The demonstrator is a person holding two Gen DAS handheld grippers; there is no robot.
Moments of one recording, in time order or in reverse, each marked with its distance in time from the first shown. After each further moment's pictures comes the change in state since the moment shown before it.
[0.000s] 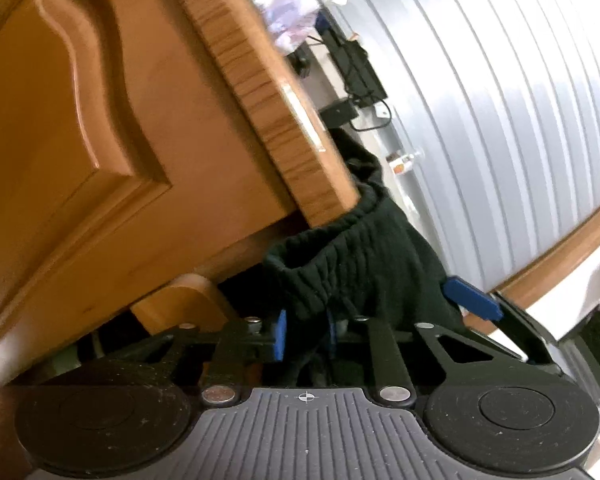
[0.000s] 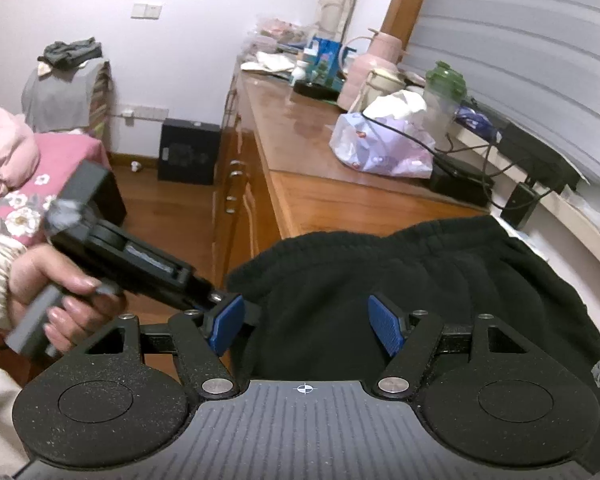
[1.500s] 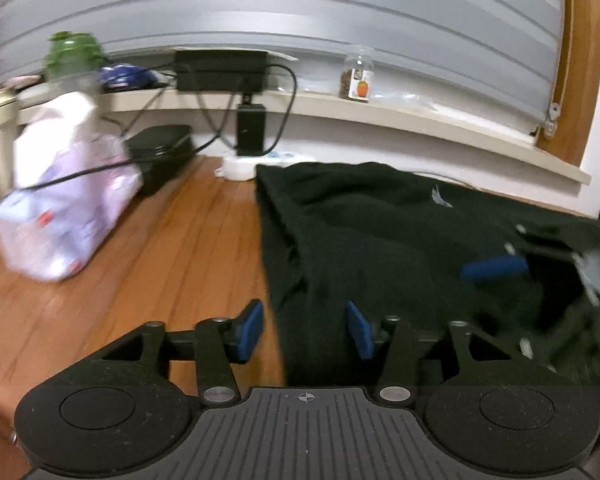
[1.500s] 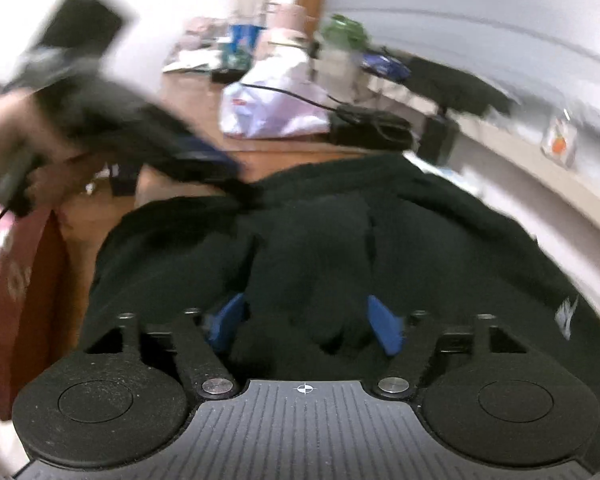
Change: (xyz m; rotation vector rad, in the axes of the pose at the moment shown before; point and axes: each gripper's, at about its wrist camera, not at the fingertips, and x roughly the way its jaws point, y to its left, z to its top) left arm 0.122 -0.148 0.090 0.837 0.216 0.408; right arm 0.027 -0.127 -0.041 0.258 0.048 -0.060
